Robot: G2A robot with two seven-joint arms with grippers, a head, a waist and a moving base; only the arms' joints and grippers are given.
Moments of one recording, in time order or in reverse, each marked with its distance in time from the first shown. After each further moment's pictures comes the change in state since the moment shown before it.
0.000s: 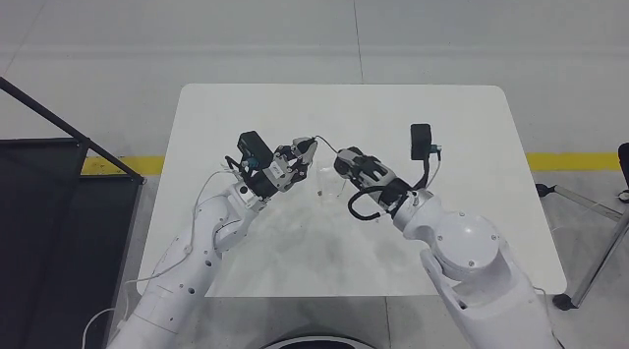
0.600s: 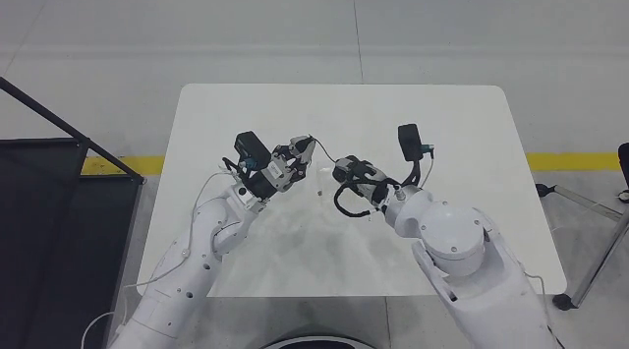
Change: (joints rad) left arm 0.025 0.001 -0.012 -0.043 -0.016 0.028 -0.016; right arm 0.076 -0.004 -0.051 0.014 -0.089 0.211 0.059
